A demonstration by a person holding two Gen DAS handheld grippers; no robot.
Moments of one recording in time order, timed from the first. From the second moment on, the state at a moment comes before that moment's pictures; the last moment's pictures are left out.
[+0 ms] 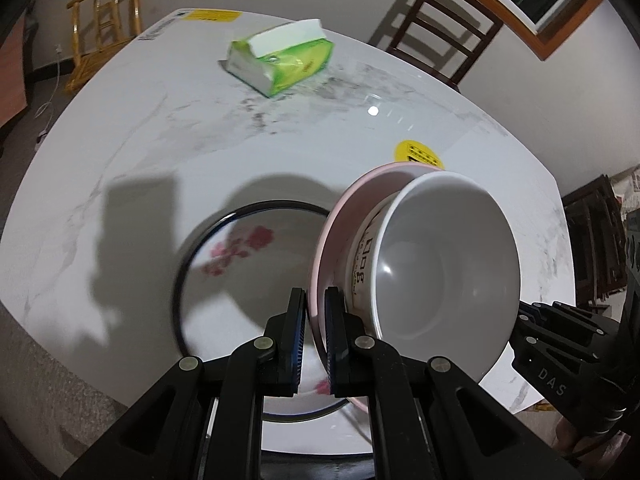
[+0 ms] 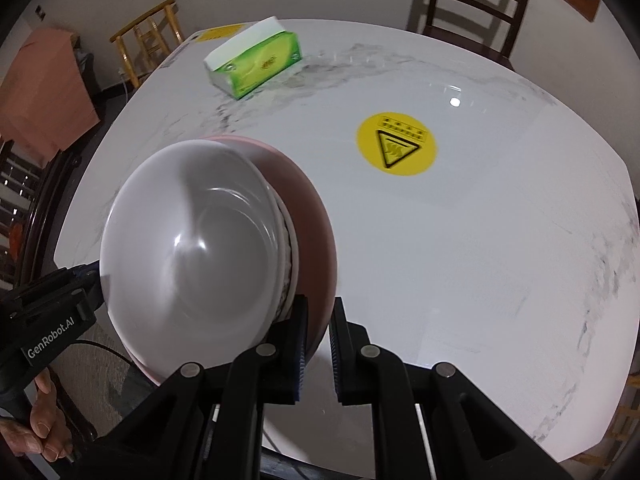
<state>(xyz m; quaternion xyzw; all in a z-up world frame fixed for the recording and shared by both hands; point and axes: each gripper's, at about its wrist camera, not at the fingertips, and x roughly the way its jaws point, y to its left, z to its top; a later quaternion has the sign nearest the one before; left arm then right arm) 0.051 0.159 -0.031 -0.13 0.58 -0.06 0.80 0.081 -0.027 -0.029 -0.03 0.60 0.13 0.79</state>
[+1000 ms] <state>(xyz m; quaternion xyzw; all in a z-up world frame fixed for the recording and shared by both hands) 0.033 0.220 -0.054 -0.16 0.59 -0.01 0.79 0.075 0.036 -0.058 -0.06 0.63 0.16 0.76</state>
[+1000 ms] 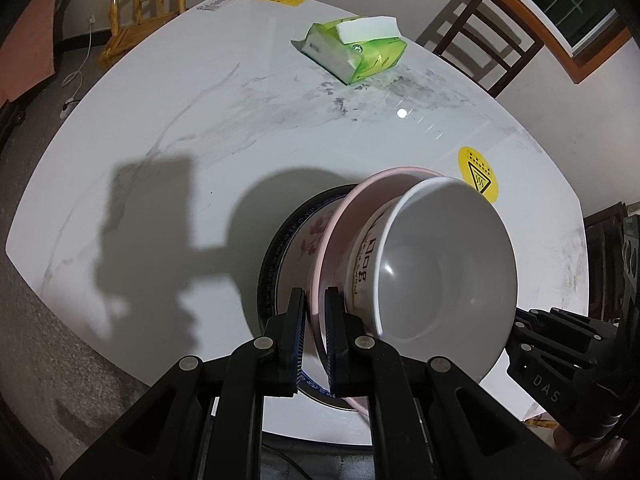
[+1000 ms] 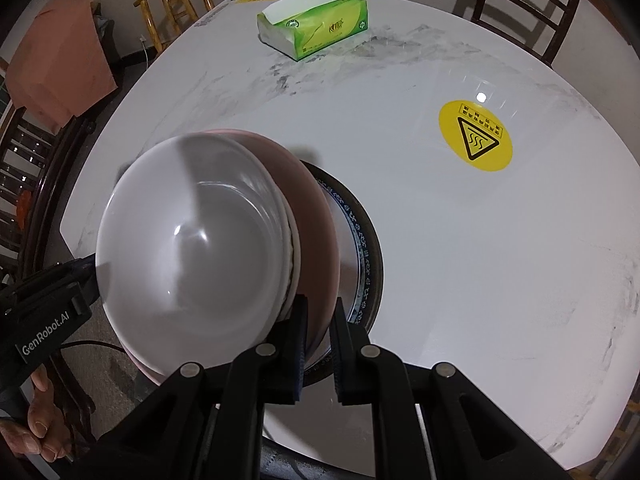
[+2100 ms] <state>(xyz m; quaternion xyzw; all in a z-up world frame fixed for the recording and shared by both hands) 0.030 0.236 -0.060 -0.17 0.57 -0.01 0.80 0.075 0.035 -0.052 -0.06 0.61 0.14 0.78</state>
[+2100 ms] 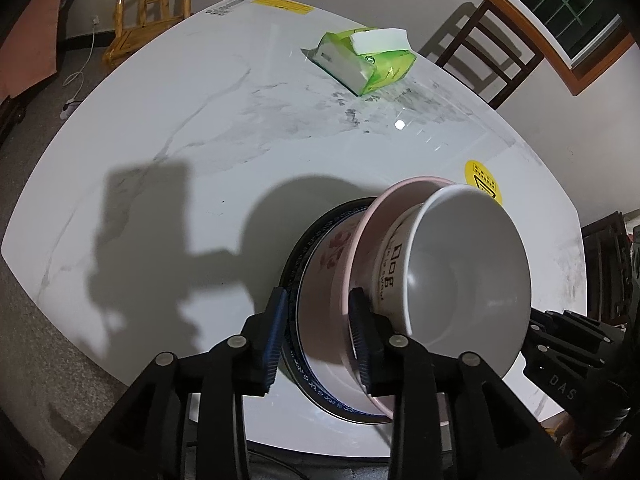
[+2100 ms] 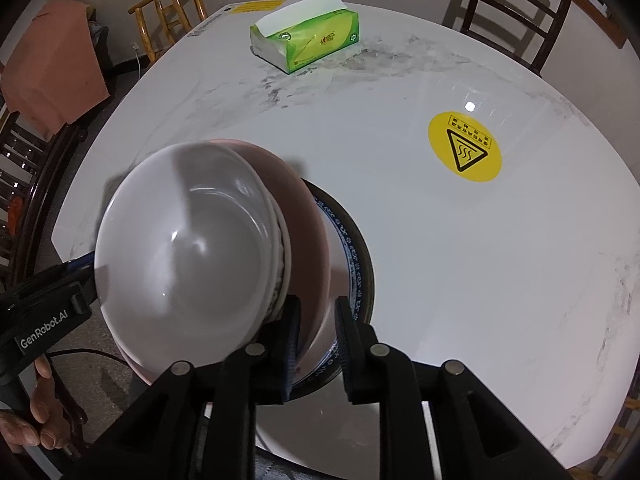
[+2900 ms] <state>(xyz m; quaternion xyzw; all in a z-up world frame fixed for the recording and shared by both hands) -0.028 0.244 -0.023 -0.12 0.48 0.02 0.87 0.039 -0.024 -0.019 -0.01 0.51 0.19 0.84</state>
